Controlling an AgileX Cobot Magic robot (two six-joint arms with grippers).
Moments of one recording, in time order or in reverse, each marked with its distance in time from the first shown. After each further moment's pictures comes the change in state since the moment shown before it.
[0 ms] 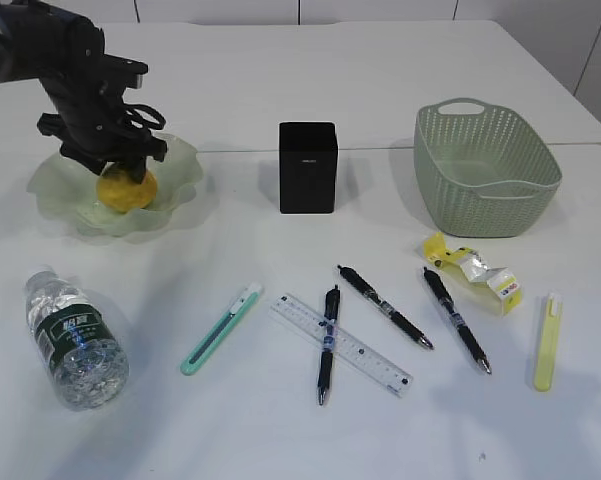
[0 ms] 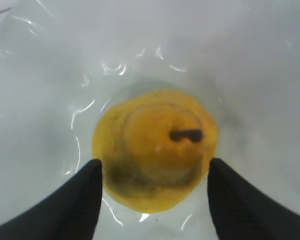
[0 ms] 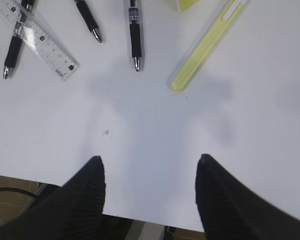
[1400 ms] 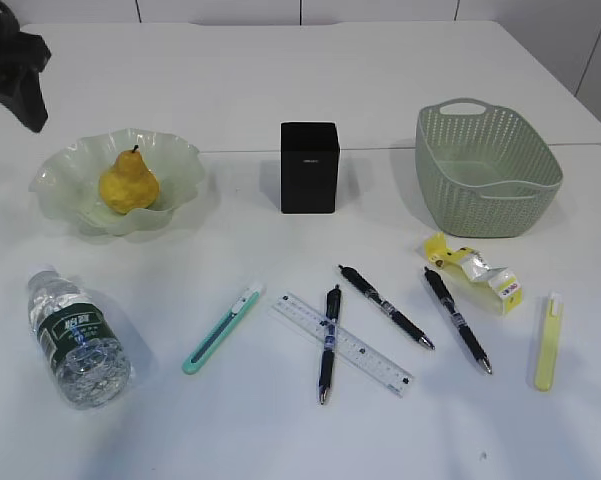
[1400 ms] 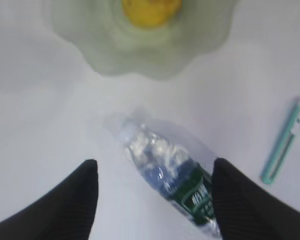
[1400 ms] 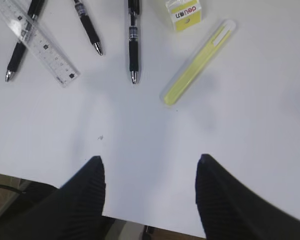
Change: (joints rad) left arm 0.050 -0.607 0.346 -0.195 0.322 0.096; right arm 0.025 0.014 -0.121 -0.057 0.076 0.000
